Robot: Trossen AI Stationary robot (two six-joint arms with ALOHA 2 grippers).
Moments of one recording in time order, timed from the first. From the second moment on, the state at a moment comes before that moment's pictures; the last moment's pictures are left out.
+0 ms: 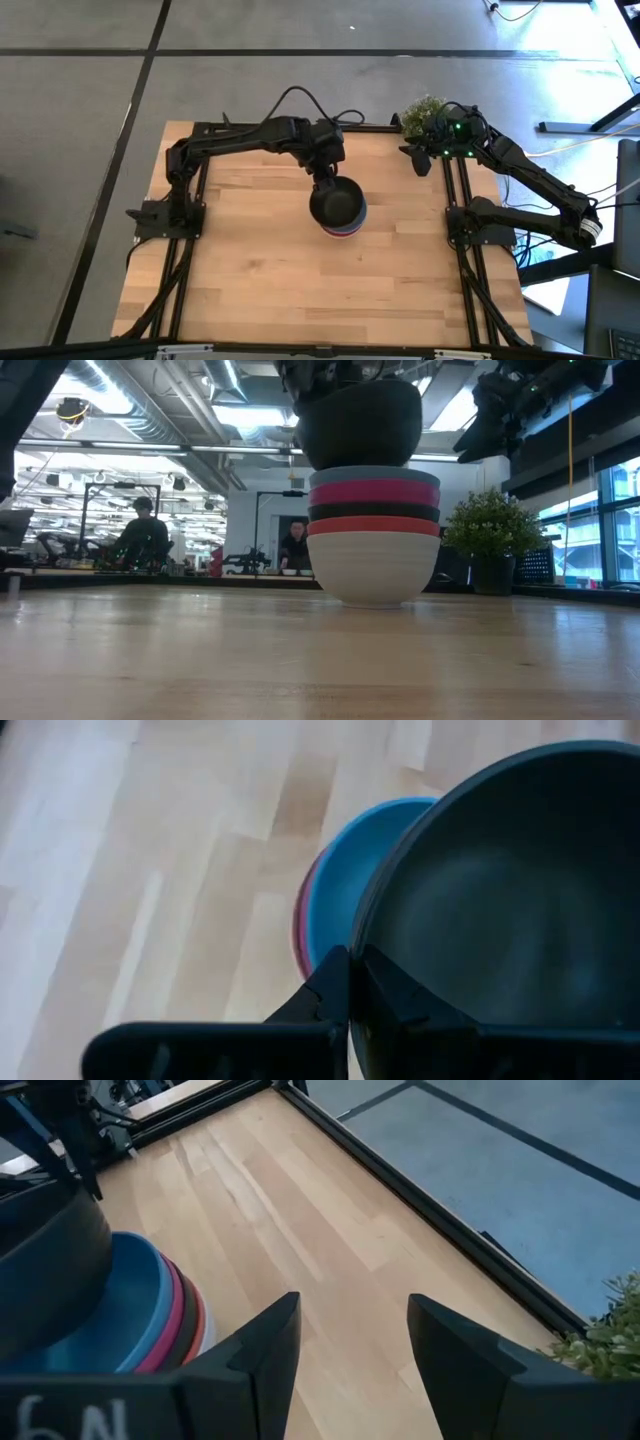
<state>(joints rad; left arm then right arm) 0.24 1.91 1.90 -1.04 0.17 -0.08 -0.76 0.85 0.84 -0.57 -0.27 0.02</state>
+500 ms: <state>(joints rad) 0.23 1.93 1.90 -0.96 0.17 -0.10 -0.76 0.85 0.84 -0.57 -0.26 0.00</state>
